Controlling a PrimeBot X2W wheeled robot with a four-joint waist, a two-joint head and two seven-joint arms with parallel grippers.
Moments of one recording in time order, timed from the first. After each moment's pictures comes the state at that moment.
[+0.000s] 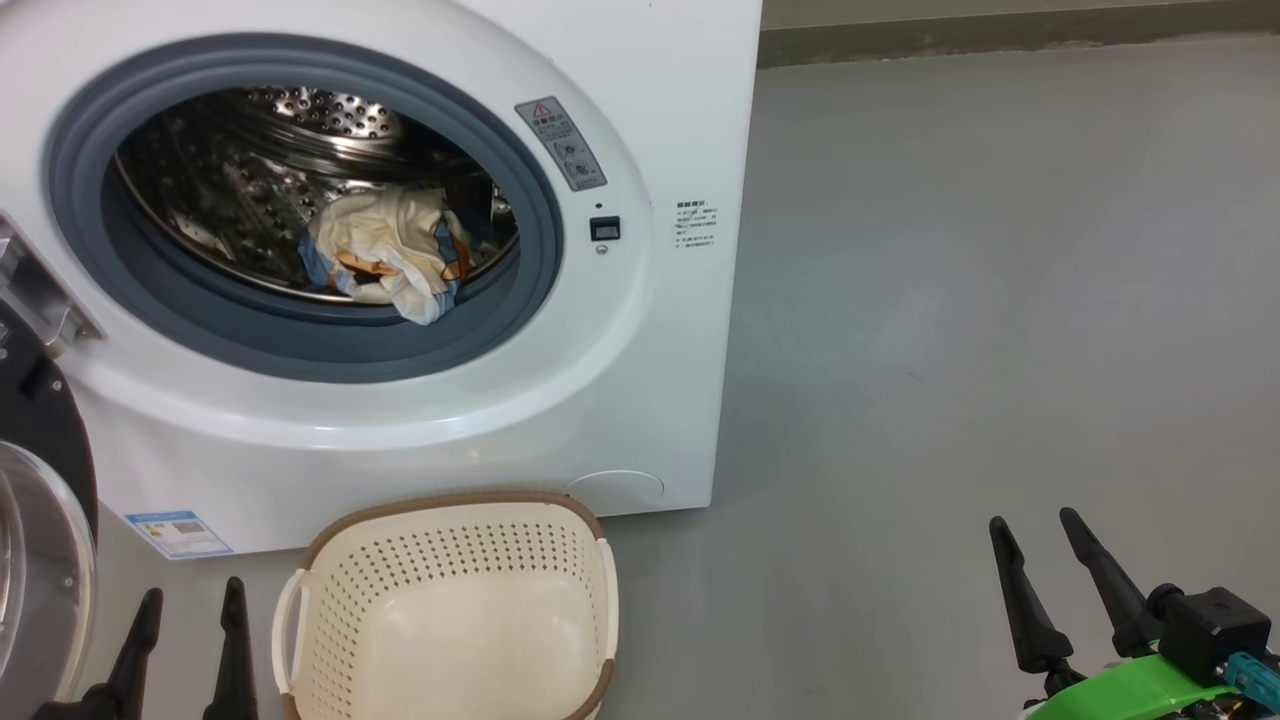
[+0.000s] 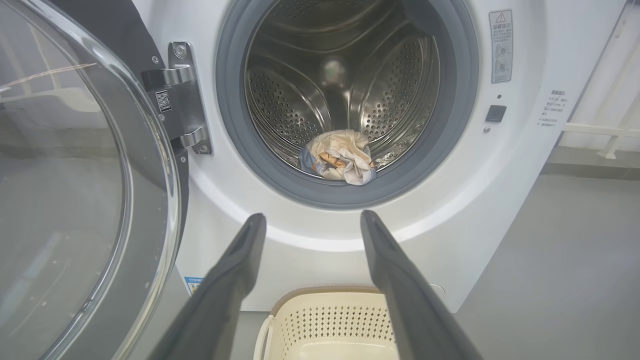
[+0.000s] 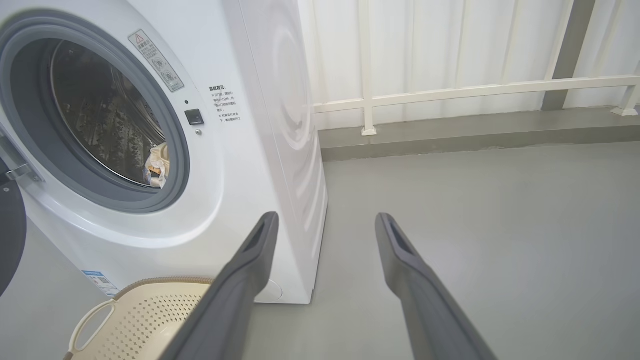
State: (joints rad) left arm -0.01 0.11 0.16 0.31 -0.21 -0.13 -0.26; right arm 0.03 -0.19 0.10 0.21 0.37 0.13 -0.25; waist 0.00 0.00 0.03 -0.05
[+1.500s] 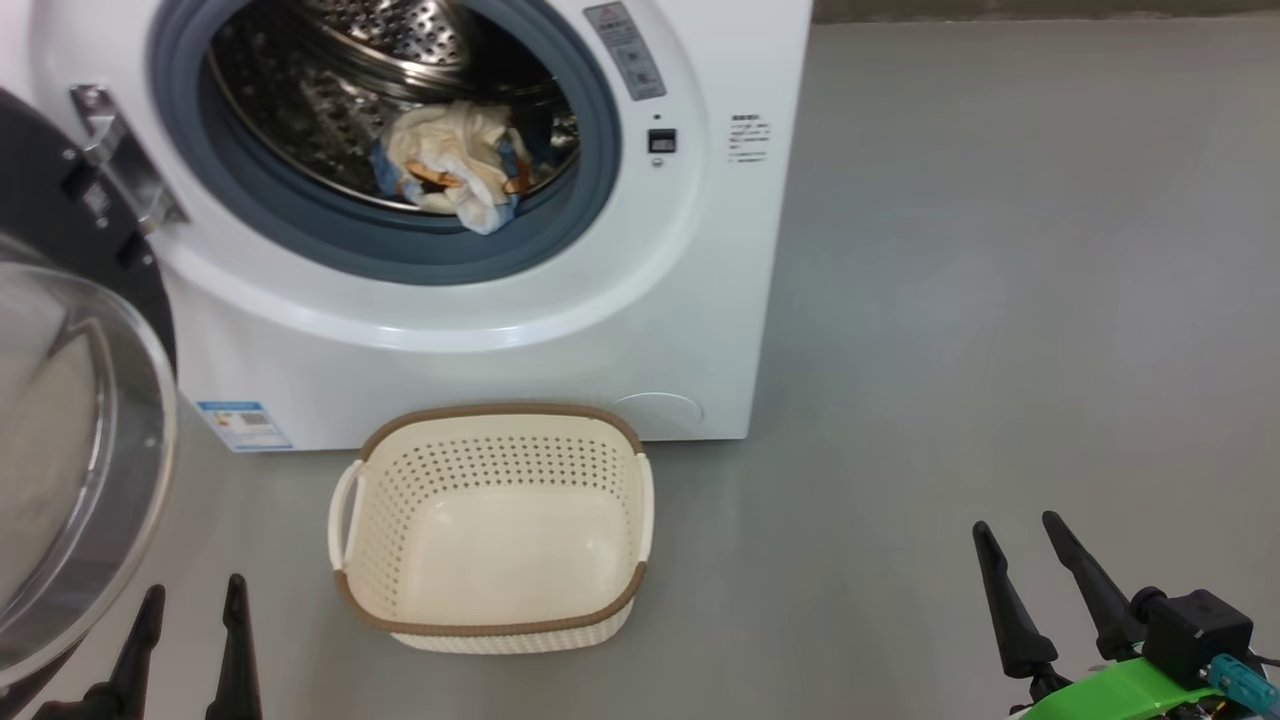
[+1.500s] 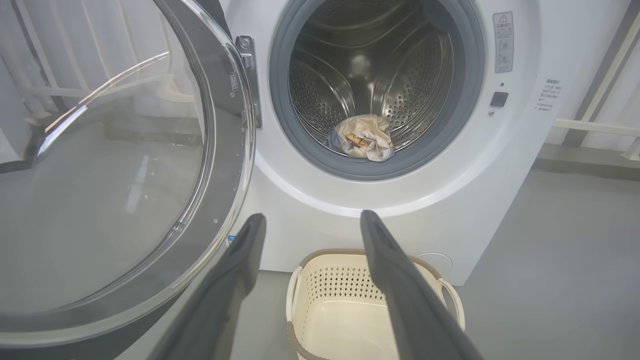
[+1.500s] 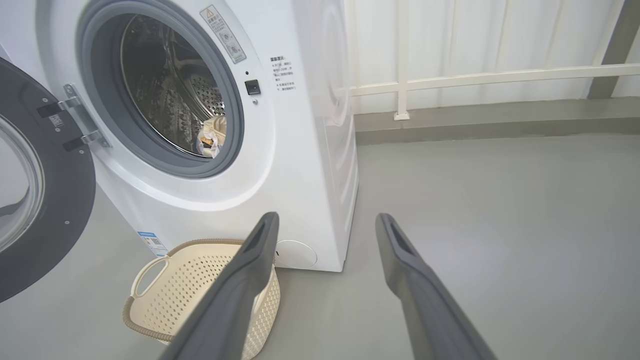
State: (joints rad) left arm -0.01 0.11 0.17 0.29 -0.21 -0.13 -0.26; right arm 0.03 -0.19 0.11 0.21 0.37 0.13 -0.25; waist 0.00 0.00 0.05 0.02
